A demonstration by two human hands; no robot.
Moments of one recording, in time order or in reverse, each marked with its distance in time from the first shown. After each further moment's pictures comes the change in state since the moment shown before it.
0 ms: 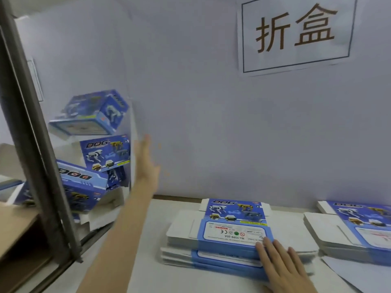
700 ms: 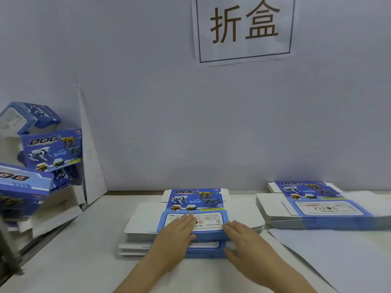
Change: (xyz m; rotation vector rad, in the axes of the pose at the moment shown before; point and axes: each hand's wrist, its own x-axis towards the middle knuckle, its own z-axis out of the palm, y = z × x) left_hand -0.127 -0.170 0.001 1.479 -0.883 0.583; right_hand 0.002 0.009 -0.045 0.252 -0.403 0.244
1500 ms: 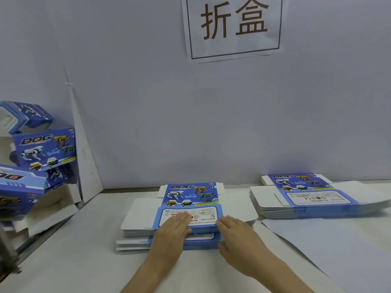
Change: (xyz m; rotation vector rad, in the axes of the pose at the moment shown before) left_hand -0.009 0.007 0.018 0.007 0.367 0.037; right_hand 0.002 -0.004 0.013 -0.125 0.022 -0.019
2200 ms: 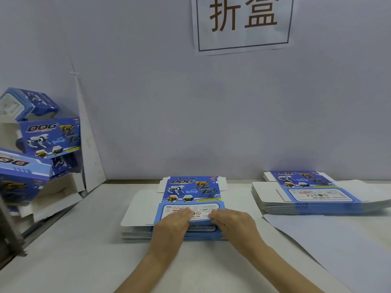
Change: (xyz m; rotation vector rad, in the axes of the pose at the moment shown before) left_hand -0.007 0.002 -0.007 -0.048 0.186 0.068; right_hand 0.017 0.004 0.007 -0.026 0.264 -0.185
